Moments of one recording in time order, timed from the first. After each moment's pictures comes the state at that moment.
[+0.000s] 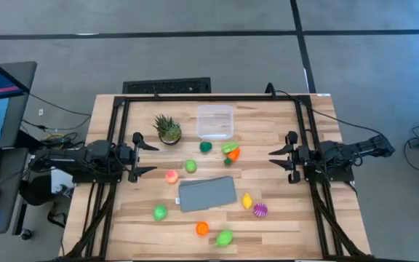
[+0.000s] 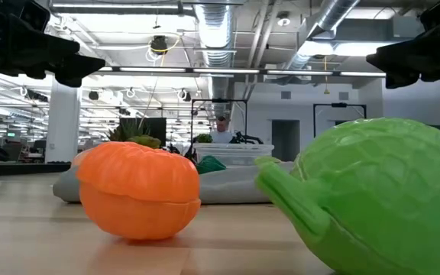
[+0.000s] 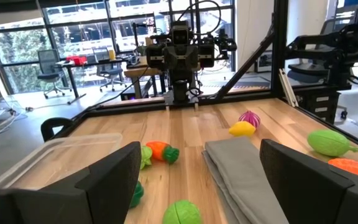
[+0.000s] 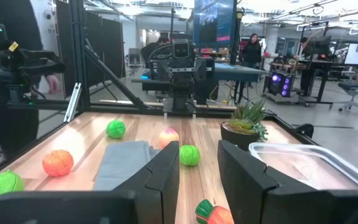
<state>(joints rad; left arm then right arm) -0.03 0.00 0.01 0.03 0.01 0.09 0.23 0.01 0.01 0.03 0.21 -0.11</state>
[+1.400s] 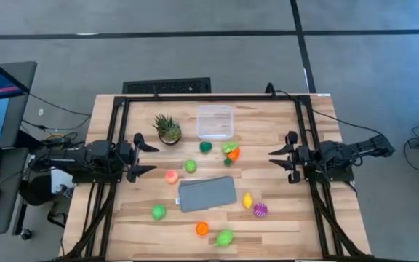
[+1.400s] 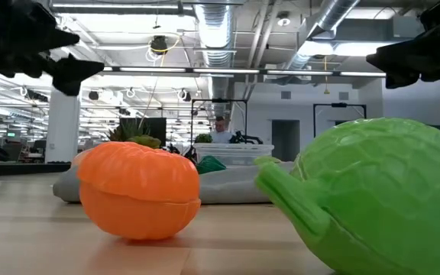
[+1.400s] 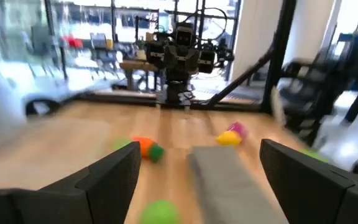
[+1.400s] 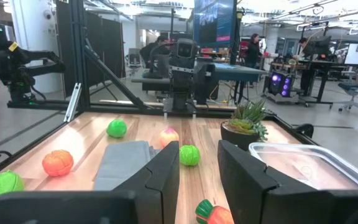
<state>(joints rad) -0.03 0.00 0.01 0.04 0.02 -0.21 0.23 0.01 0.01 0.03 0.21 -0.11</state>
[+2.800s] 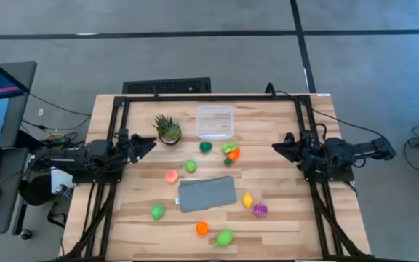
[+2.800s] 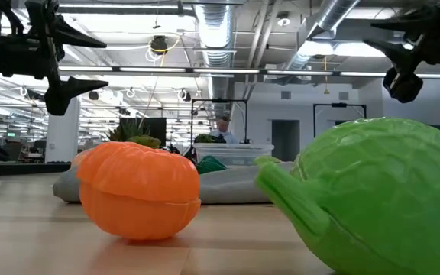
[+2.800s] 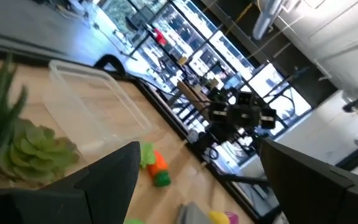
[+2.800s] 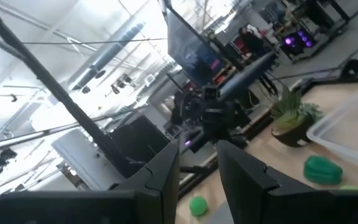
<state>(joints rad) -0.03 0.00 0.01 0.07 -0.34 -0.81 0.18 0.01 0.01 0.23 0.24 0.66</state>
